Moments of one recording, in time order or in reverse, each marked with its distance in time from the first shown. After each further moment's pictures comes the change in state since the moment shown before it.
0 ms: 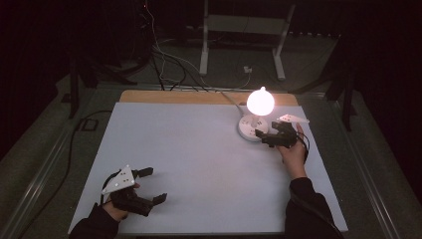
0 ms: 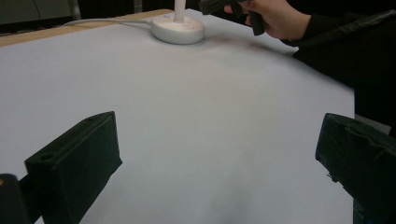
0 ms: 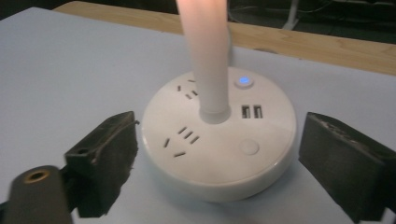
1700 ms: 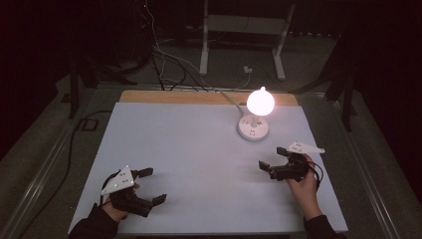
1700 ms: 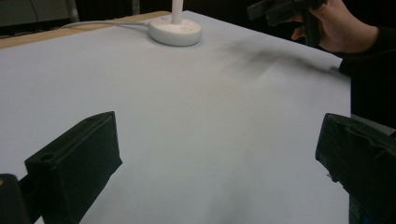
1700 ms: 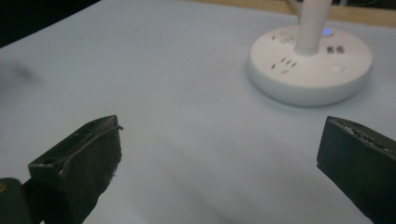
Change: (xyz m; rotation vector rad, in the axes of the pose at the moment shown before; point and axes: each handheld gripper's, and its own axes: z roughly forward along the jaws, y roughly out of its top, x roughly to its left) left arm -0.001 0.000 -0.002 -0.006 -0.008 0.006; right arm 0.060 -0.045 -0.088 0.021 0.143 -0.031
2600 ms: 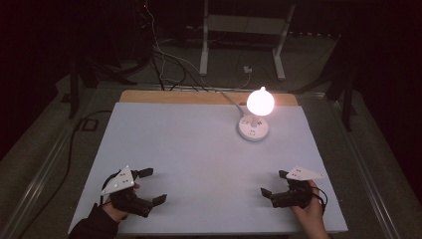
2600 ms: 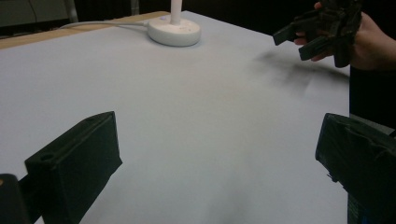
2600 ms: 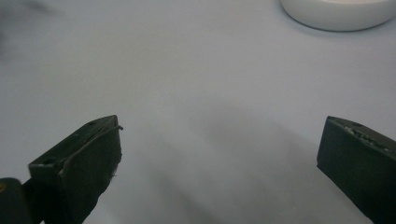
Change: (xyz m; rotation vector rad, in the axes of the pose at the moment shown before) left arm -0.001 0.000 0.001 0.003 -0.001 0.000; right arm 0.033 -0.049 -0.028 0.095 -0.015 -0.048
